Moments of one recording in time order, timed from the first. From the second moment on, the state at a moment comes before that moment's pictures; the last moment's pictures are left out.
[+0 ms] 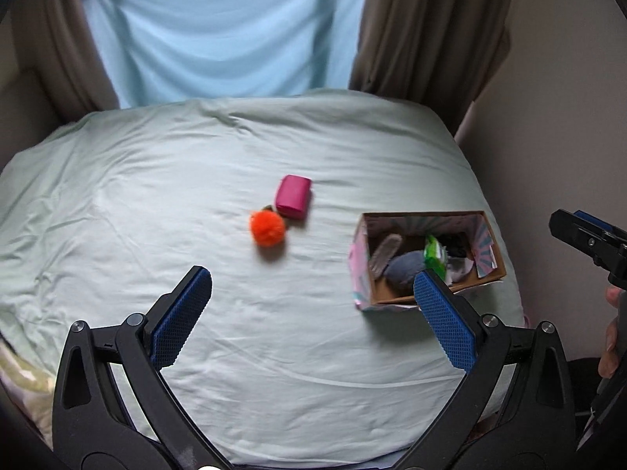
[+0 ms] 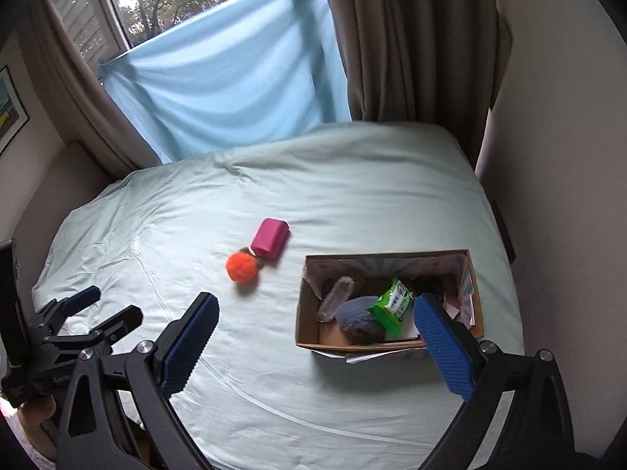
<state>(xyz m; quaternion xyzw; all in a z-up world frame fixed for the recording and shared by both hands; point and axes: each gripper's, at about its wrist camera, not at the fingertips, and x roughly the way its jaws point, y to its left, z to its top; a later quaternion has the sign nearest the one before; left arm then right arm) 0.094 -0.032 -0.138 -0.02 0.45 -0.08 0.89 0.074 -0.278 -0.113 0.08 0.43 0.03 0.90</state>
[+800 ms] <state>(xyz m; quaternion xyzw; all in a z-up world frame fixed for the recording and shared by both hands) 0.199 0.111 -0.187 -0.05 0.49 -0.12 0.86 0.174 -0.146 -0.123 0.16 0.43 0.00 0.89</state>
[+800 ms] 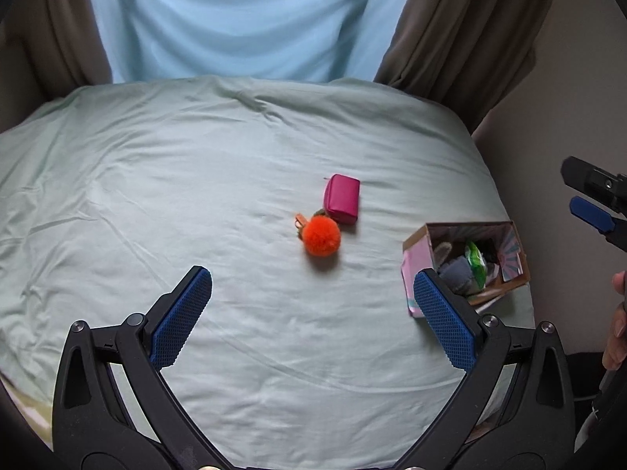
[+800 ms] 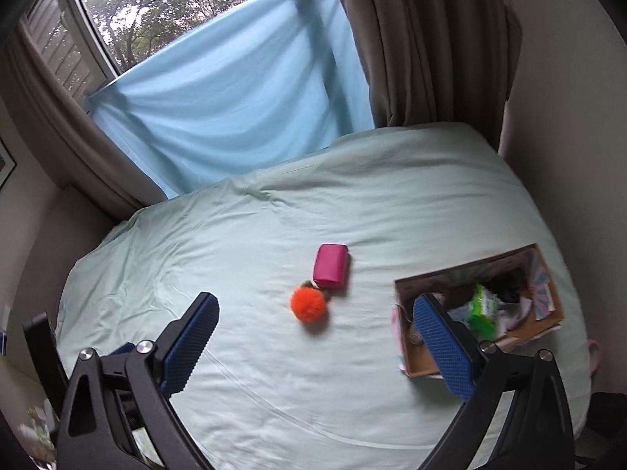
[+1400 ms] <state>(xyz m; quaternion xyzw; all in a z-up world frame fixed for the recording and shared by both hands) 0.339 0.066 -0.370 -0.12 0.58 -0.10 0.80 0.390 -0.136 -0.291 0.16 0.58 0.02 0.80</state>
